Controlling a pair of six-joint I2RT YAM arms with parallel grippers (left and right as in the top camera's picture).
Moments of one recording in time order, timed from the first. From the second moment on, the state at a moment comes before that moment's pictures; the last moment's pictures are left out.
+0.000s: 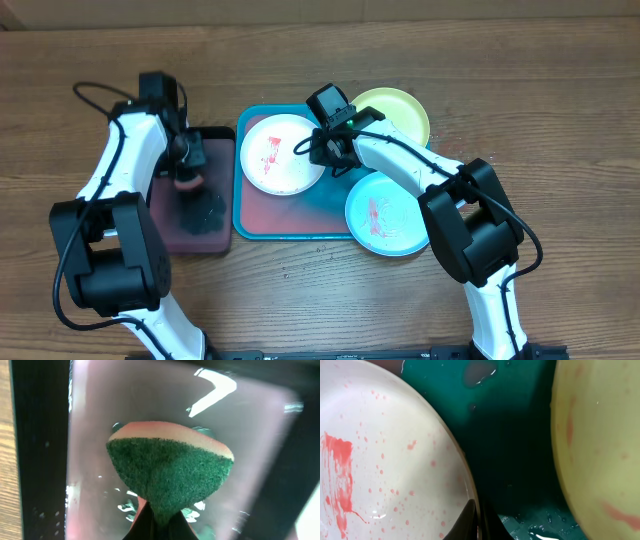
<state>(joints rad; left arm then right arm) 0.10 1.93 1.43 -0.93 -0.08 -0.12 0.58 2.21 1.64 -0.64 -0.03 0.70</state>
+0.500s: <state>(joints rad) -0.15 2.02 1.53 -0.88 0.10 0.00 0.54 2.21 1.65 -0.79 -0.18 0.61</state>
